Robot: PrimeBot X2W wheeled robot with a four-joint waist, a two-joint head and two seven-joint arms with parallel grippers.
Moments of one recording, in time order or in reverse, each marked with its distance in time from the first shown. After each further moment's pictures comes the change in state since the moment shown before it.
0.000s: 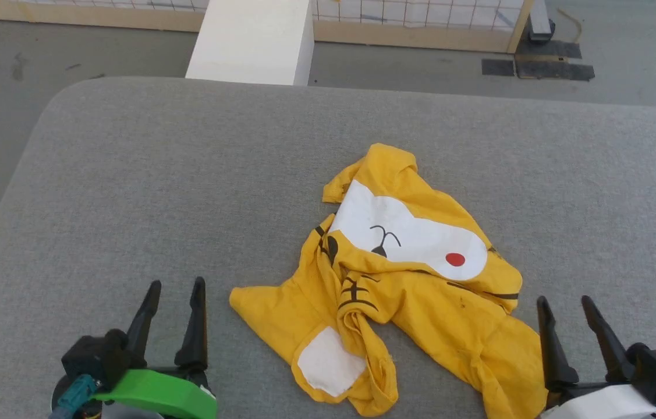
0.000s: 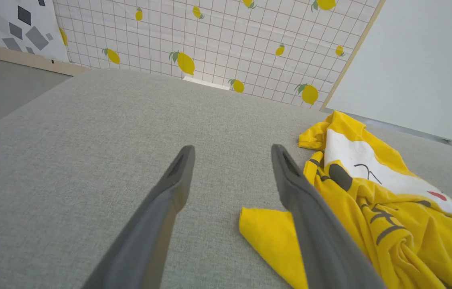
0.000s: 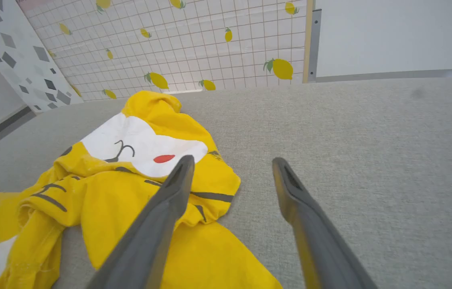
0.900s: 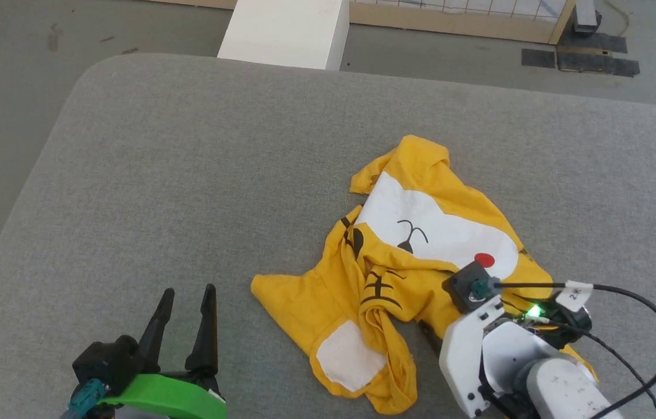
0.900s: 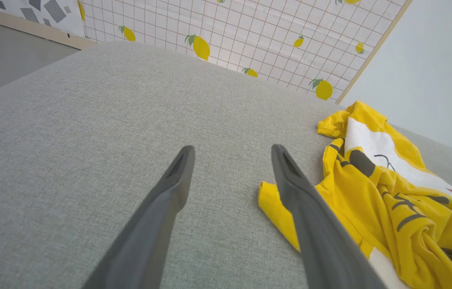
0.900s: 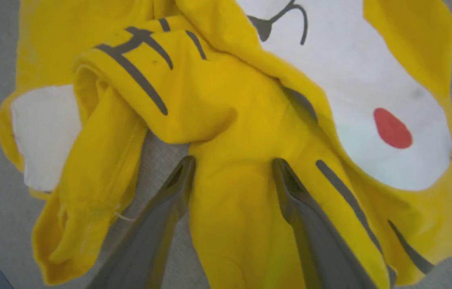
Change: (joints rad) left arm 0.012 -0.123 0.085 0.086 0.059 -0.123 -0.004; right arm -0.340 -0.124 0.434 0.085 -0.079 0.000 0.790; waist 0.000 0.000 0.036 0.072
